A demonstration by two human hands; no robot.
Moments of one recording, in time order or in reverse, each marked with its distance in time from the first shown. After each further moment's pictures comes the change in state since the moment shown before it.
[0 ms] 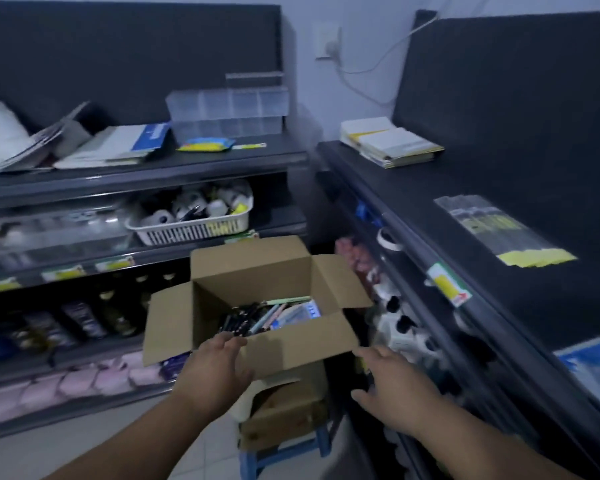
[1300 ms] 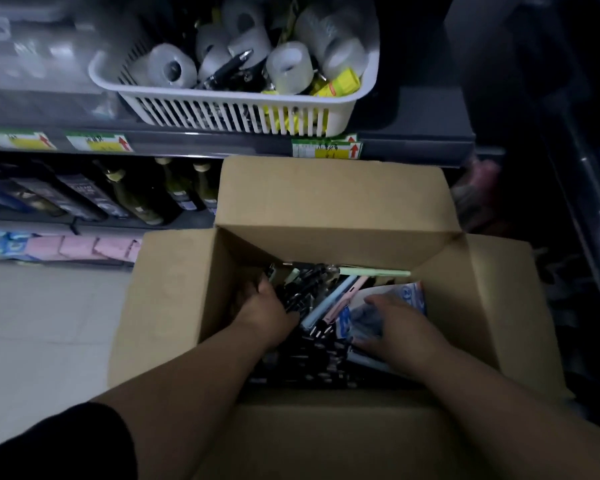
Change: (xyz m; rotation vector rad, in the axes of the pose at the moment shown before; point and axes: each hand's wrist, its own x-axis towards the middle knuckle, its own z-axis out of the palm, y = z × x) left_hand 0.237 -0.105 0.140 -0.326 -0.504 -0.703; right_hand 0.334 -0.035 0.085 0.024 -0.400 -0.093
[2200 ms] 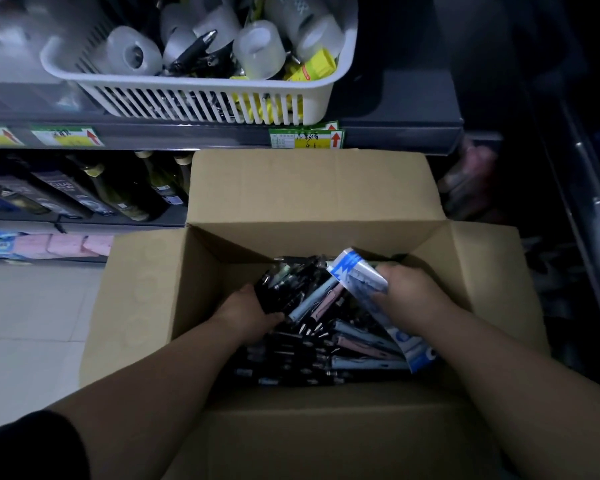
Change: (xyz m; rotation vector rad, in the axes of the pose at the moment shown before) left_hand 0.007 -0.001 -0.001 0.000 -0.085 -0.005; right_hand 0.027 0.020 -0.036 -0.024 0.136 0.033
